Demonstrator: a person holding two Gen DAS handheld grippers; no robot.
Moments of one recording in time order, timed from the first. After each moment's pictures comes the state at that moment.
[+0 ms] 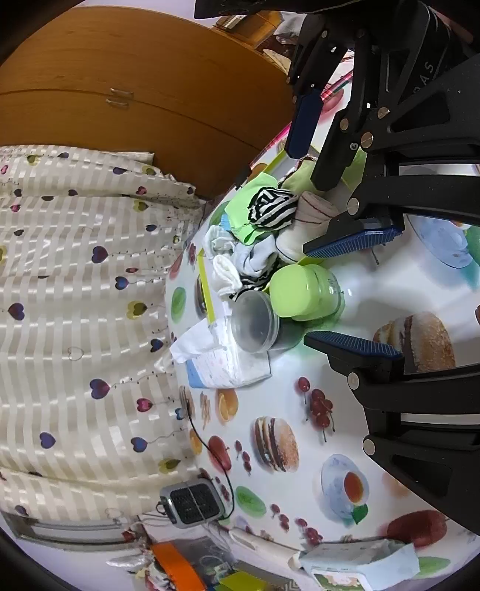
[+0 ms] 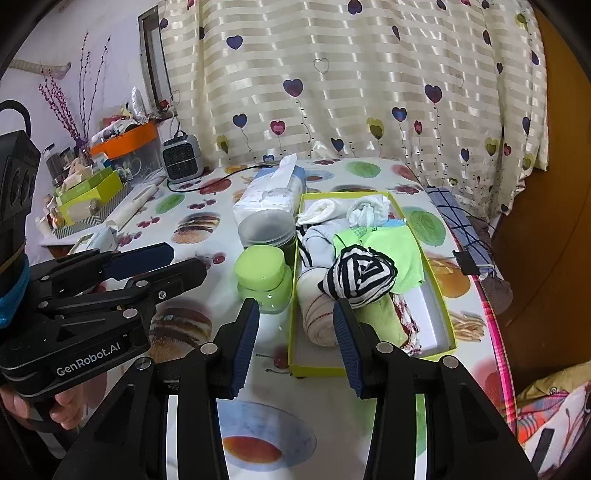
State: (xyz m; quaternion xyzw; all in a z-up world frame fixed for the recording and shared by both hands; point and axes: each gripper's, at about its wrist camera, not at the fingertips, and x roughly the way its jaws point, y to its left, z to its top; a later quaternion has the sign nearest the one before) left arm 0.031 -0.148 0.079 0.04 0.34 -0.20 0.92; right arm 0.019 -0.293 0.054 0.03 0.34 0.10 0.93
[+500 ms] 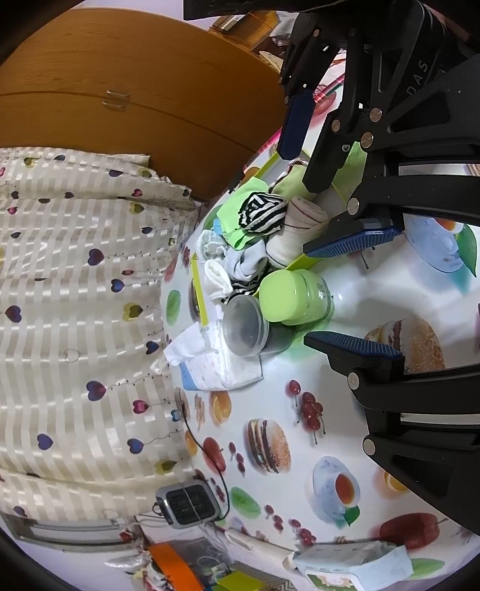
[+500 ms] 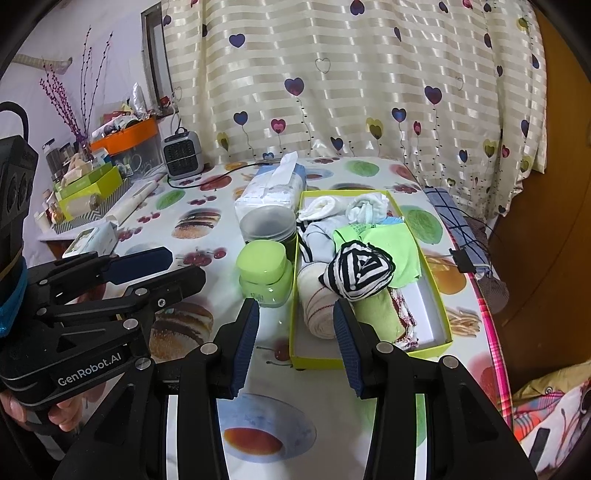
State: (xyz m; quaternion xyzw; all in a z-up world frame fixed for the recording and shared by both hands) left arm 0.023 -0.146 0.076 0.04 0.35 -0.20 0.92; right arm 0.012 -0.290 0.055 0.02 0.34 0.10 0.93
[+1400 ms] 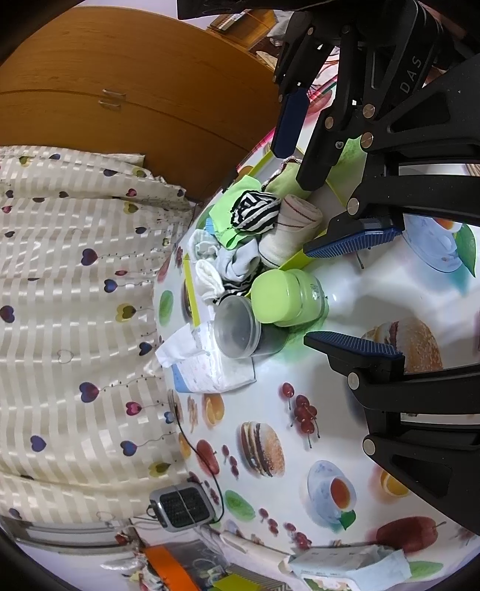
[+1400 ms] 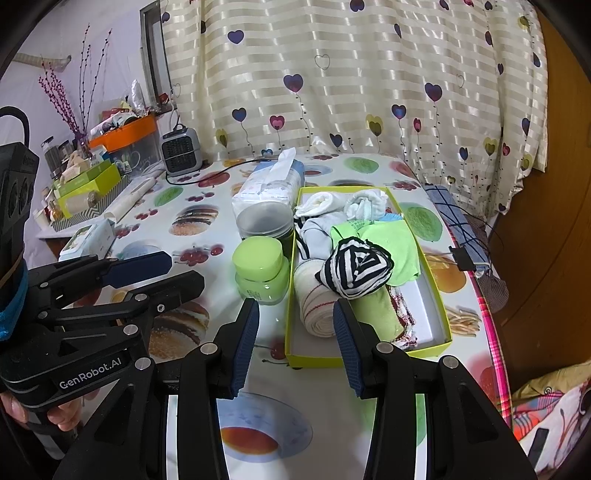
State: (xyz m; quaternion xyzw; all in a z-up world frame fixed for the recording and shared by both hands) left arm 0.025 -0.146 0.071 0.04 0.35 -0.20 0.91; right arm 0.013 -0.291 0.052 0.02 0.35 0.10 0.93
